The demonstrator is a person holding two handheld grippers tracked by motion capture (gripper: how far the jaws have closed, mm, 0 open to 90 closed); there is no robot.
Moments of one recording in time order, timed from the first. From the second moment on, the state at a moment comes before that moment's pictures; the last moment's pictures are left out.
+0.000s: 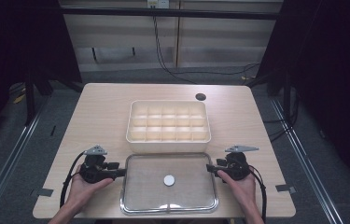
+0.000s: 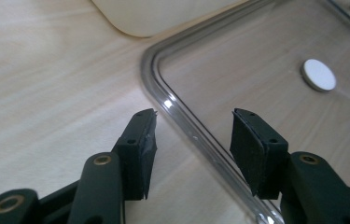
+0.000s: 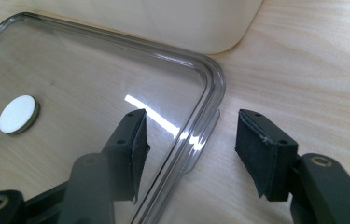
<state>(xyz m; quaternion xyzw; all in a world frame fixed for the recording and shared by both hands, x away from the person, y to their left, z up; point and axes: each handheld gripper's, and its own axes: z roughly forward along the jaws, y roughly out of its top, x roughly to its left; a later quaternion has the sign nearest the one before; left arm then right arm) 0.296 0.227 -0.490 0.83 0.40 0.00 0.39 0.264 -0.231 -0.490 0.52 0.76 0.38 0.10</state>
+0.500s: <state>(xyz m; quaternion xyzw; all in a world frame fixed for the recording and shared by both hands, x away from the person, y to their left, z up) 0.292 0.220 -0.495 0.84 0.39 0.00 0.38 0.267 -0.221 -0.497 0.53 0.76 0.36 0.11</state>
